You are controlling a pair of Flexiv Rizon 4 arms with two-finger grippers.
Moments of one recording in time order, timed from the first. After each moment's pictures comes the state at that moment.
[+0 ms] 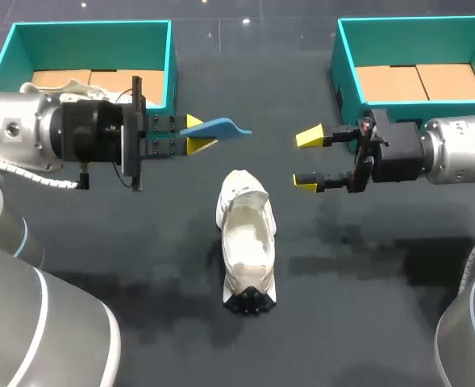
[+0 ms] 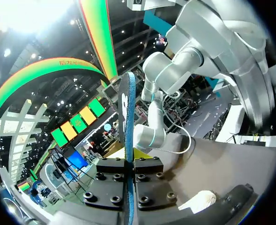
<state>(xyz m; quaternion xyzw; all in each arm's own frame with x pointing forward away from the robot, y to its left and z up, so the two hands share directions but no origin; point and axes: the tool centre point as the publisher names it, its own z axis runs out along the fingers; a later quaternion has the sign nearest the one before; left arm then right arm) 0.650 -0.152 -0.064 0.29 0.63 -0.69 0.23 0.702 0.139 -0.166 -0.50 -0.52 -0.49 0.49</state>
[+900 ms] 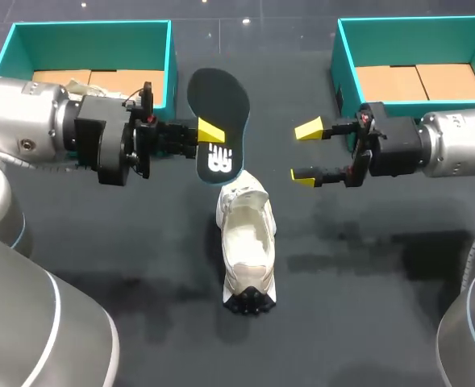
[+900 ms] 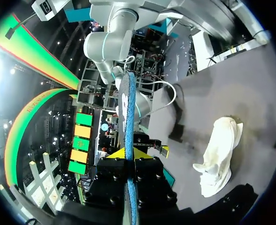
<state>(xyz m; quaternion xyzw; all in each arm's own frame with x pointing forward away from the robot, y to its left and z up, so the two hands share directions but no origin) 0.678 -0.156 -0.092 0.49 0.57 -0.50 0.42 0.707 0.141 -0.161 -0.49 -0.51 -0.49 0.50</state>
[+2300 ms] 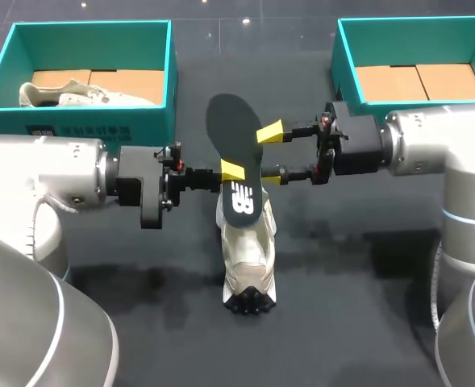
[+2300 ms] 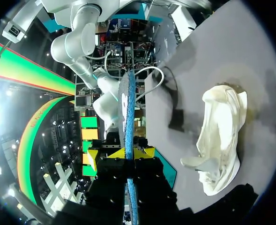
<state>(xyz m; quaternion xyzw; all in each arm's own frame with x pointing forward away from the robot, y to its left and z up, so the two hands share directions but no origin) 0.694 -0.183 -0.179 0.52 0.53 -0.45 0.49 0.711 0.195 -0.164 -0.48 -0.53 -0.49 0.49</state>
